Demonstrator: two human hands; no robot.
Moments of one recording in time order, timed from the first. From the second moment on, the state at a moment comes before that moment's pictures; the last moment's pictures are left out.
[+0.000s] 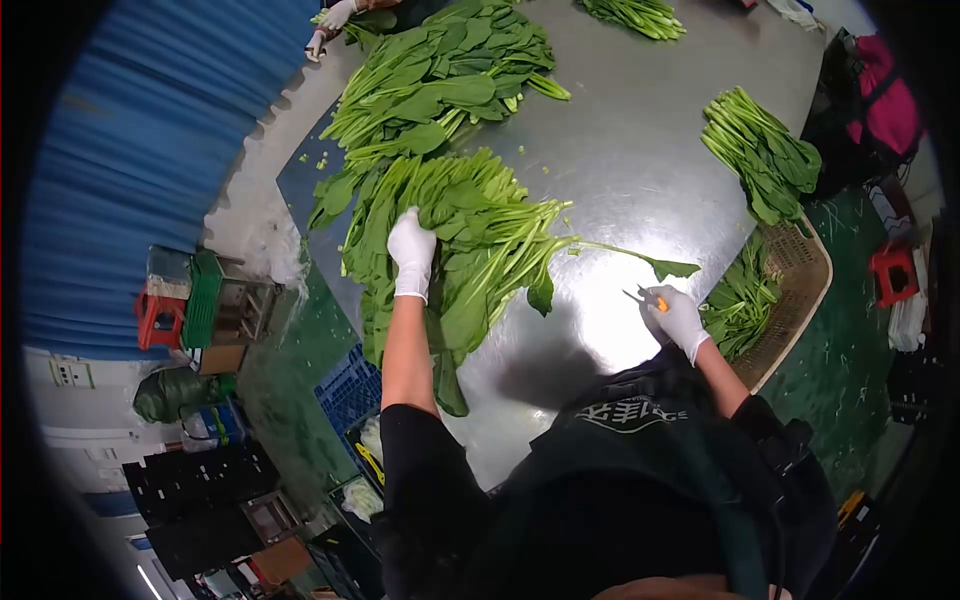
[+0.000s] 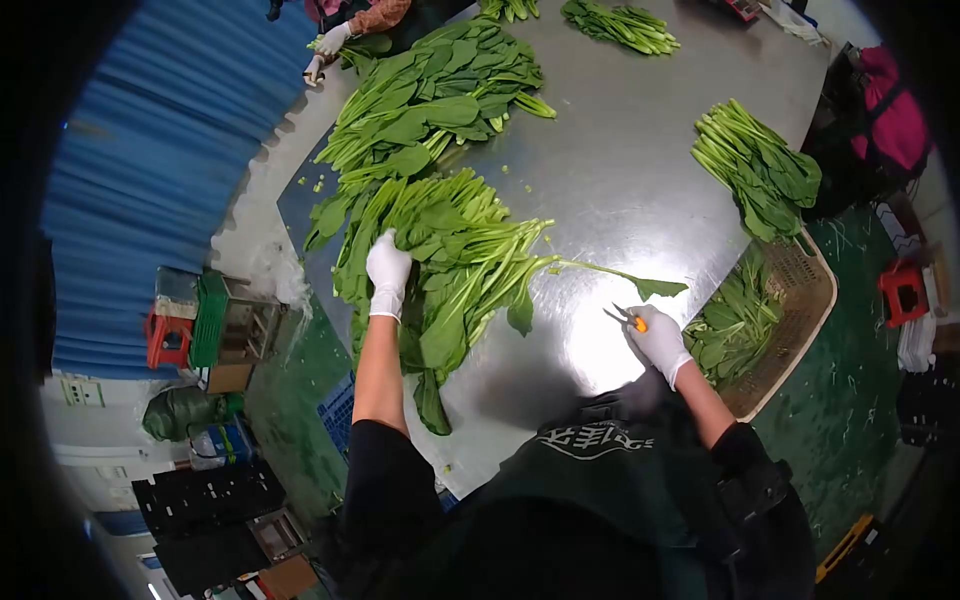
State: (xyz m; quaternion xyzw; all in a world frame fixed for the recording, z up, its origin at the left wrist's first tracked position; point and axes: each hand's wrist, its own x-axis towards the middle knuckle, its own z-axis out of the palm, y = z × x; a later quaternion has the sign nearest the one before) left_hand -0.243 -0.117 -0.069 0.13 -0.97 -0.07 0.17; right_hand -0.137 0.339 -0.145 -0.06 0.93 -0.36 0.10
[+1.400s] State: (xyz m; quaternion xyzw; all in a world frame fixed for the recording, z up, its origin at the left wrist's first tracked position) left_hand -0.004 0.047 -0.053 0.11 -0.98 -0.12 0.14; right_hand -0.208 0.323 -0.130 -0.22 0.92 -0.25 0.22
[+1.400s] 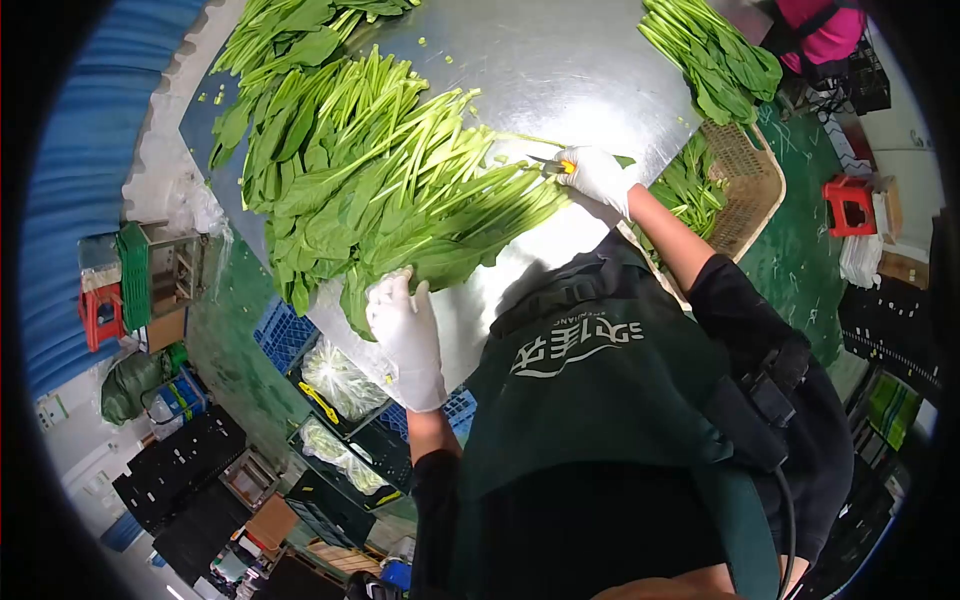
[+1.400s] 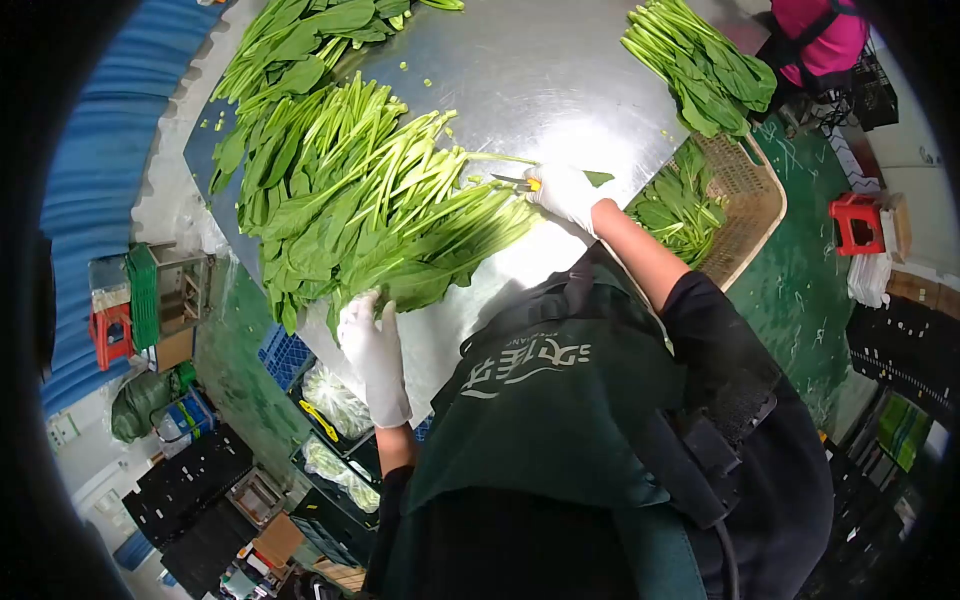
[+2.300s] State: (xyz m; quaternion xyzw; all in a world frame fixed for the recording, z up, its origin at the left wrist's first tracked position) left_hand -0.144 0.170 -0.044 -0.07 -0.89 -0.45 0.04; right_hand -0.164 0.347 -0.061 0.02 0.70 -0.69 0.16
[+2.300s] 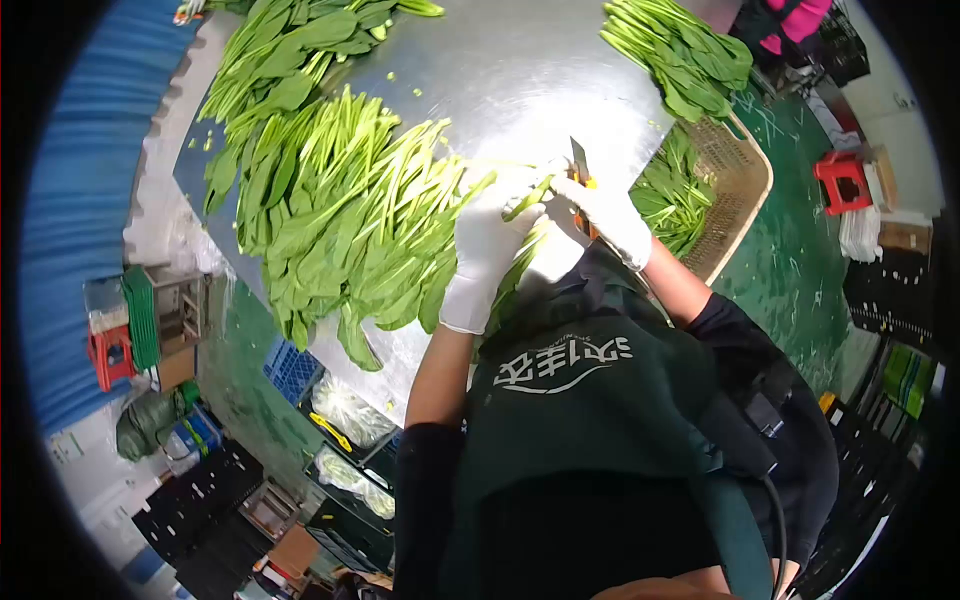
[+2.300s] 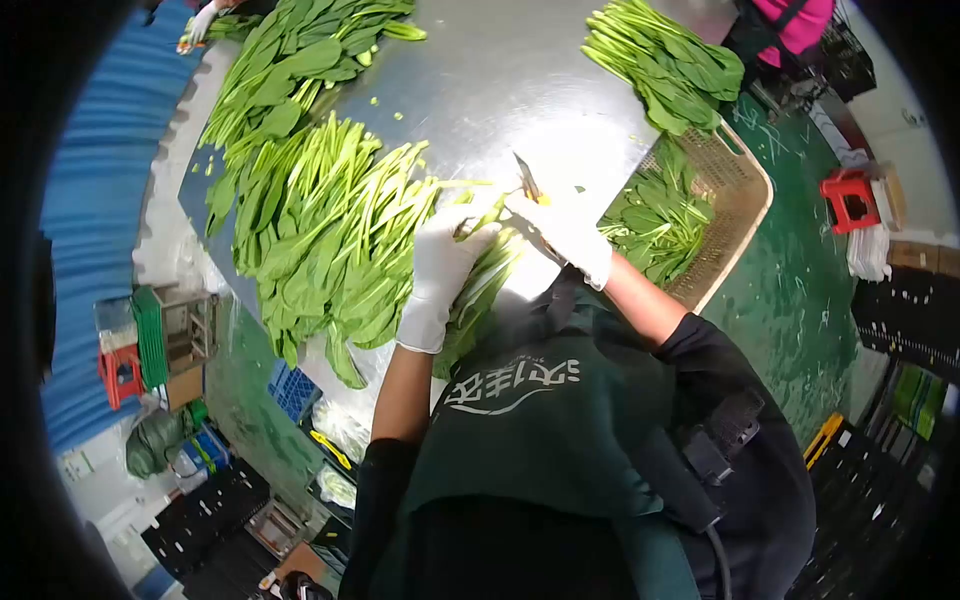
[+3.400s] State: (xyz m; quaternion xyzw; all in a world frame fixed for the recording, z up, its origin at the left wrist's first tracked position) left_hand -0.161 0.123 -0.150 0.05 -0.97 -0.20 0.10; right_hand -0.153 0.563 -0.180 0.04 1.00 -0.05 0.04
